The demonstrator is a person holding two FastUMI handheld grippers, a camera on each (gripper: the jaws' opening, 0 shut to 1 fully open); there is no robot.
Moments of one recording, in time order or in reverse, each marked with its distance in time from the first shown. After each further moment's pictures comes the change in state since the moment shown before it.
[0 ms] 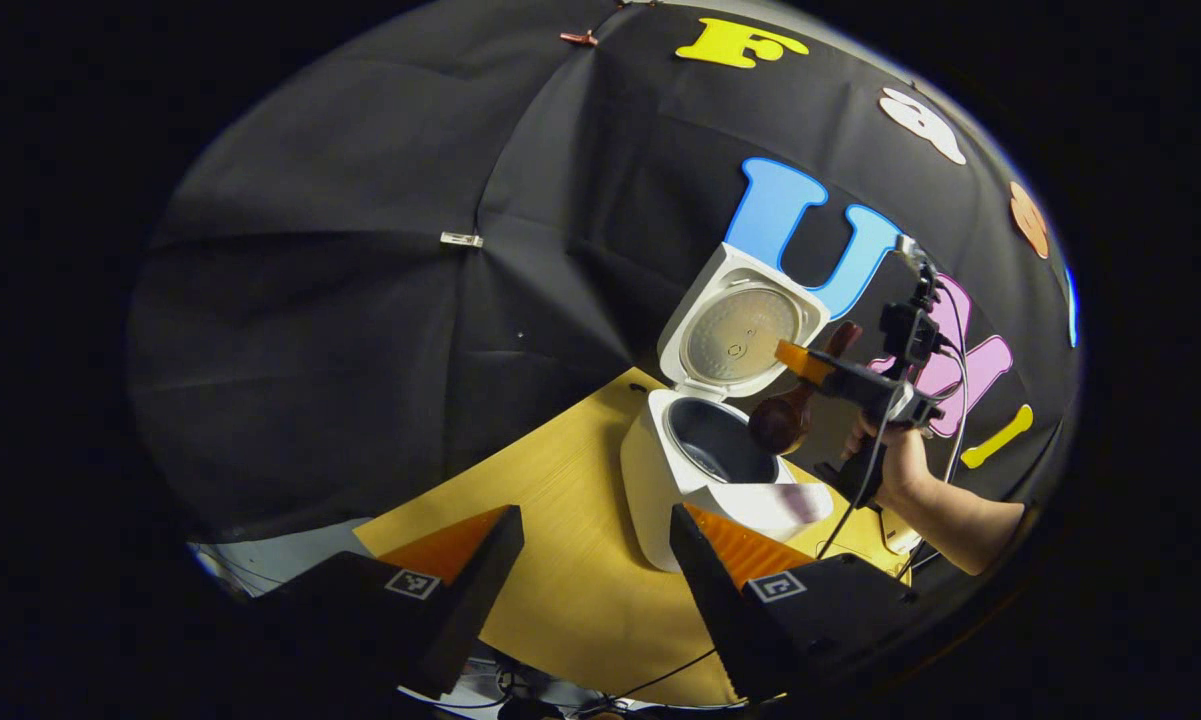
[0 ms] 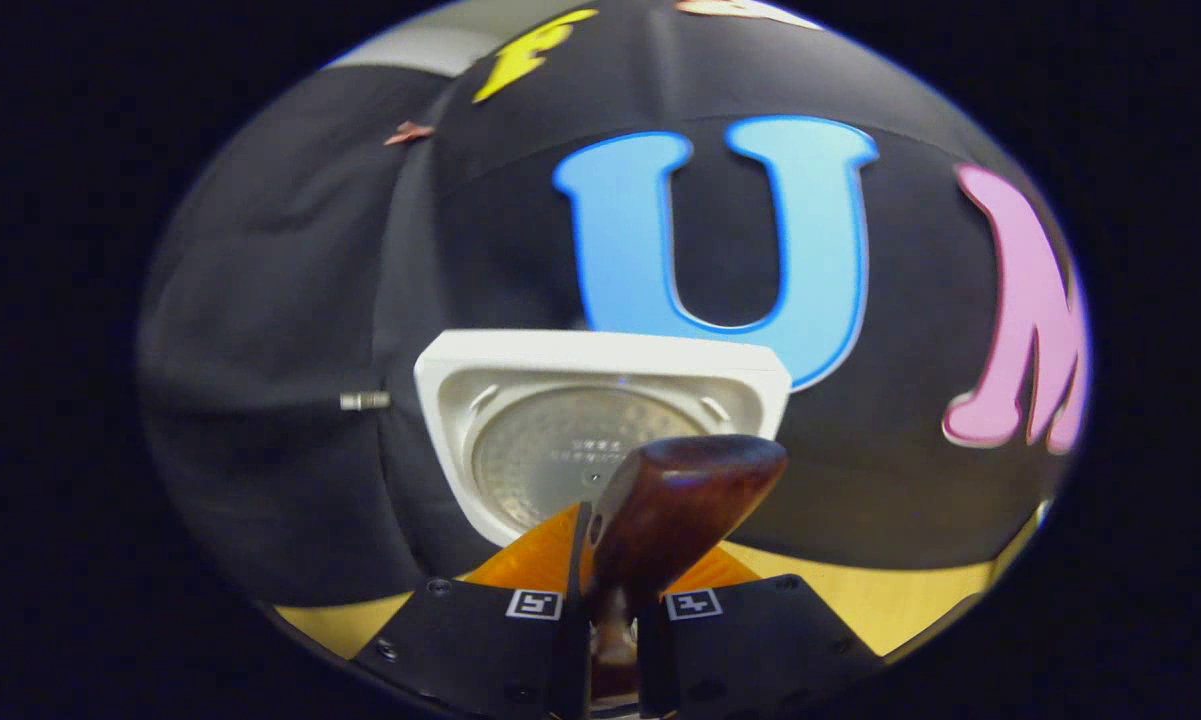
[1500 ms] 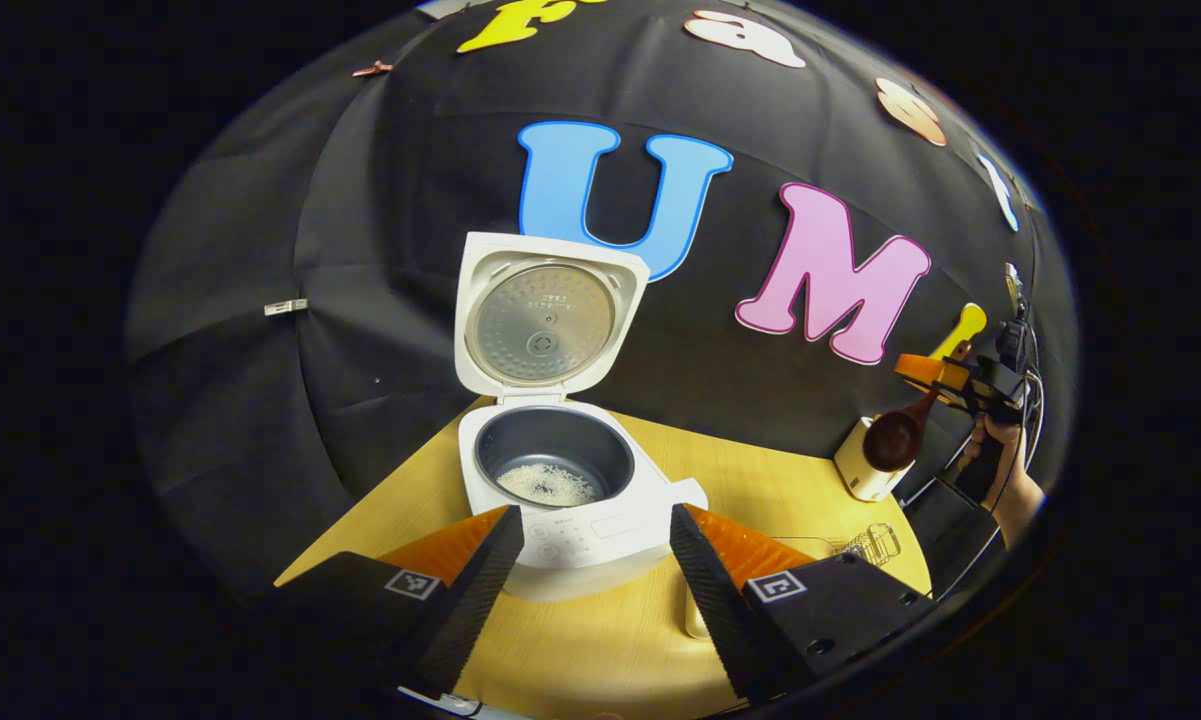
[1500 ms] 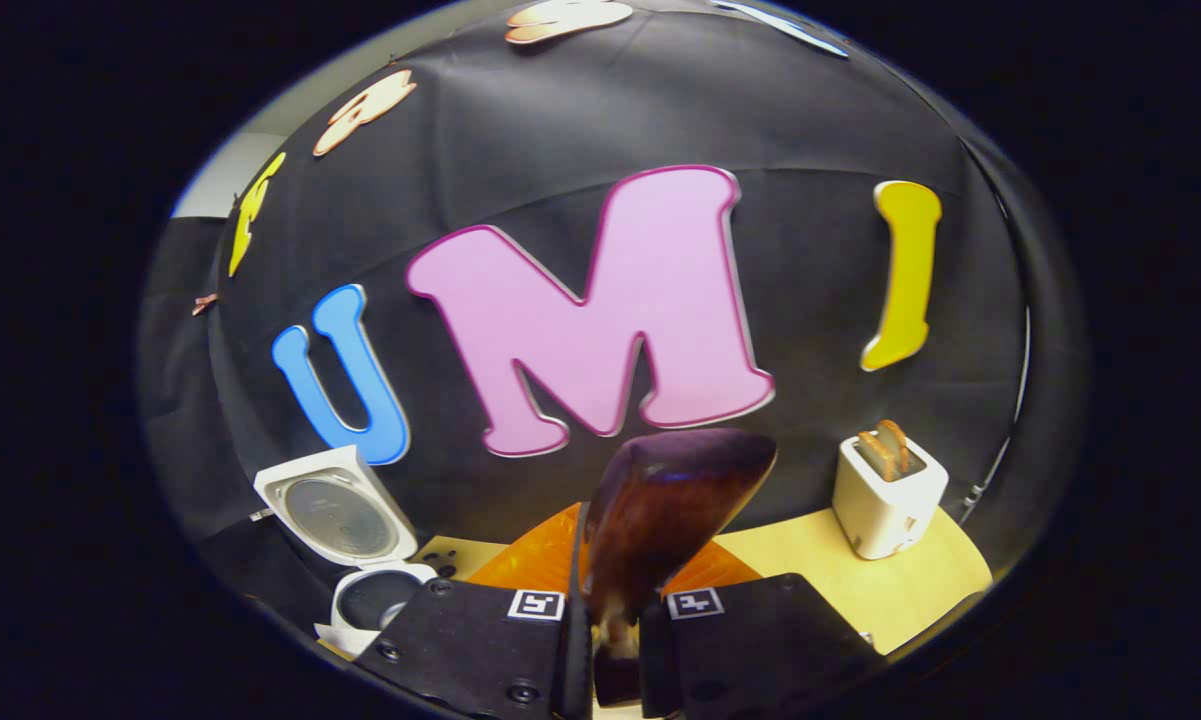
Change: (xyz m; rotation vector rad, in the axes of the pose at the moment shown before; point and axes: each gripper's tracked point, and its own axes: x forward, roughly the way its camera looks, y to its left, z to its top) left arm 0.050 -0.205 -0.012 0.312 0.020 -0.197; right arm -0.255 -0.366 0.021 0.274 -0.079 -0.460
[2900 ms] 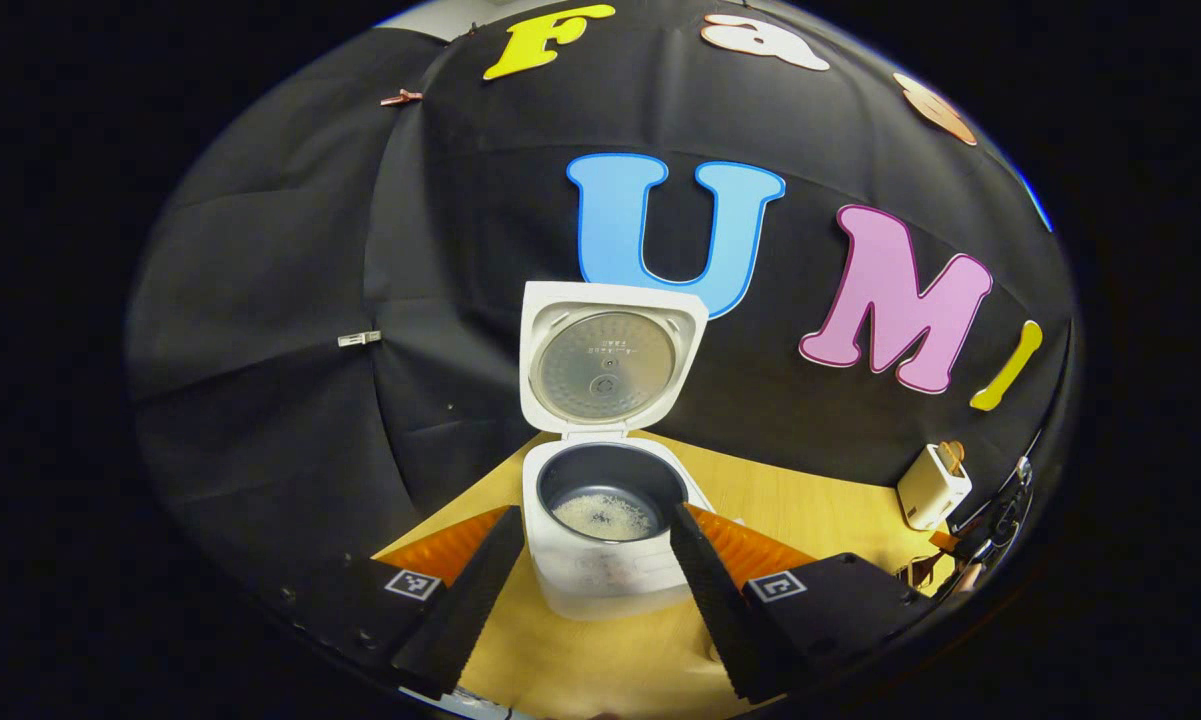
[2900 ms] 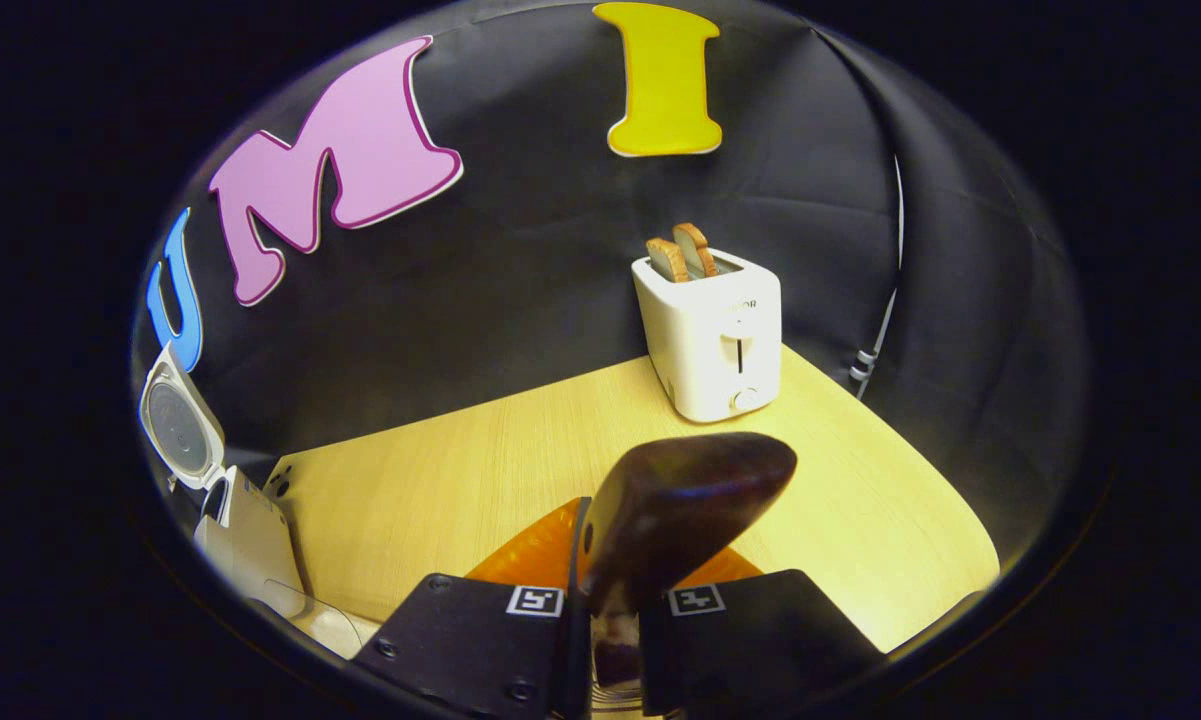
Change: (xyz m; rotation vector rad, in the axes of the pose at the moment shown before) left arm -0.018 0.028 0.046 -0.025 -0.060 0.243; right arm -0.011 -0.224 -0.213 0.075 0.308 -0.347
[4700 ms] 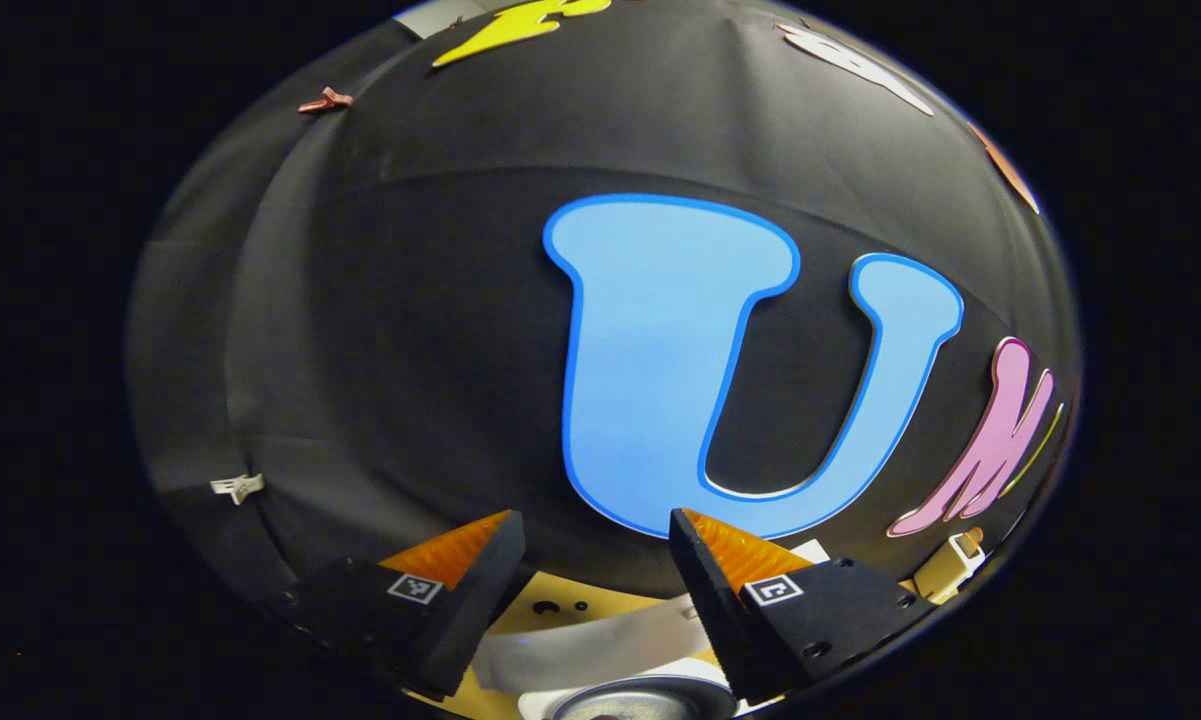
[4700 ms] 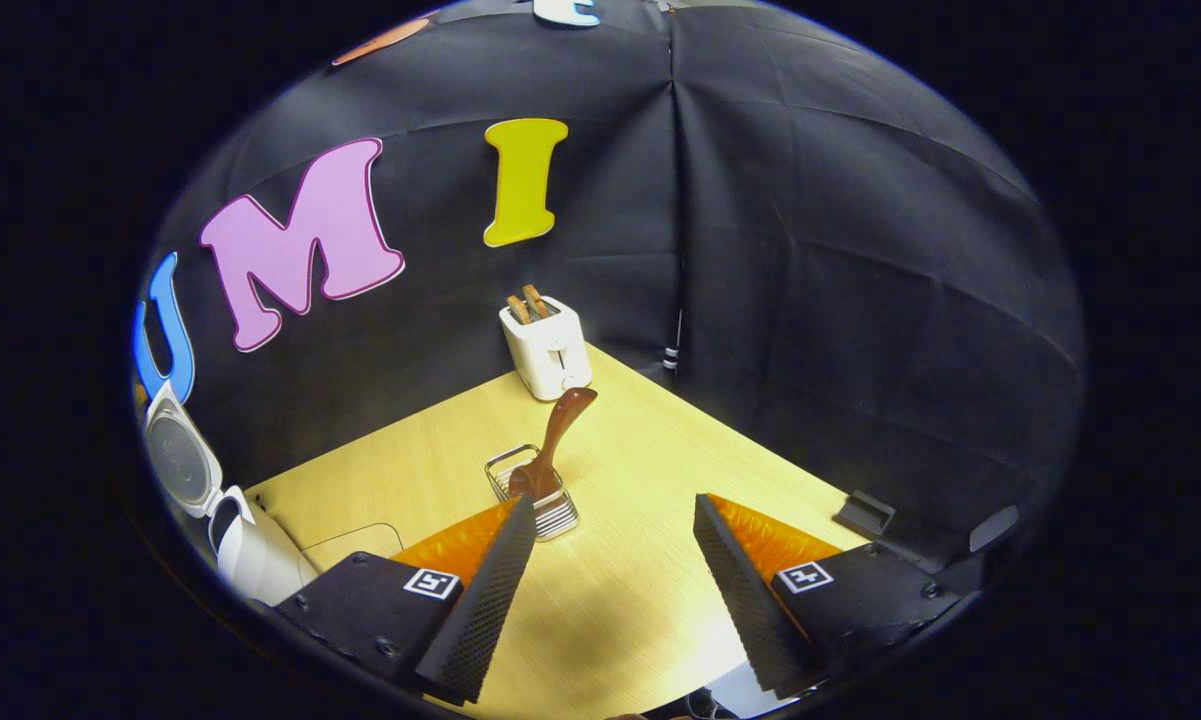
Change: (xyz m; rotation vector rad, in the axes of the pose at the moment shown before) left arm 0.289 0.021 0.234 0.030 -0.191 -0.192; right arm -0.287 -0.042 -0.033 0.133 -0.099 -0.409
